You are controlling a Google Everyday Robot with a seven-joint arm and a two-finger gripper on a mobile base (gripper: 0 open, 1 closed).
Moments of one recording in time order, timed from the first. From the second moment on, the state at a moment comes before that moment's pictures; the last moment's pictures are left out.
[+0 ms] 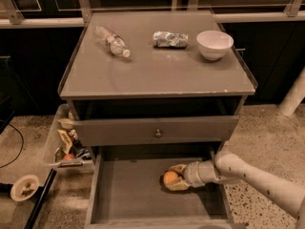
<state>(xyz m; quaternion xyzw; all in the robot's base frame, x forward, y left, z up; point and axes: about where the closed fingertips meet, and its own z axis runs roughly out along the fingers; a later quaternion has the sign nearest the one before) 0.533 -0.107 0.378 -0.54 0.72 0.30 0.33</state>
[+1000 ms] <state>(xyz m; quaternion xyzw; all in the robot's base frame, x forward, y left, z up) 0.546 -0.152 0.565 -0.57 0.69 0.27 0.37</state>
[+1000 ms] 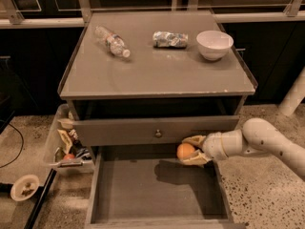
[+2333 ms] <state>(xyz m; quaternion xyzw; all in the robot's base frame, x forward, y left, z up) 0.502 -0.106 0.668 -0.67 0.60 0.19 0.38</state>
